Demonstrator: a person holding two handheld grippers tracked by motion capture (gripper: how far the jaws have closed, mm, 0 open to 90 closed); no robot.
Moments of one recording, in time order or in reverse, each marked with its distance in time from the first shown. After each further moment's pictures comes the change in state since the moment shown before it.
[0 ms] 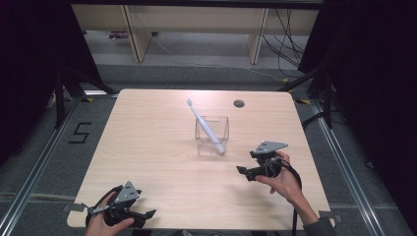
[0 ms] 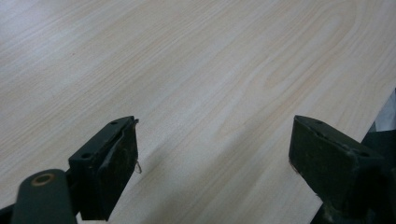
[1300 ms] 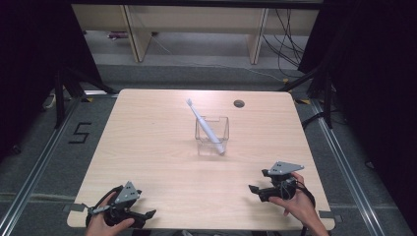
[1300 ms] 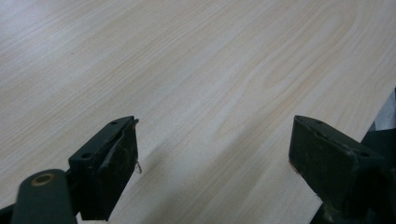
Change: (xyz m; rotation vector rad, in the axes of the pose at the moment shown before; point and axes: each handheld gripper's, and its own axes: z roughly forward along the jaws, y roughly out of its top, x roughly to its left) left arm 0.000 0.000 0.000 0.004 0.000 0.008; right arm 0.009 -0.061 -0.026 0.008 0.018 0.043
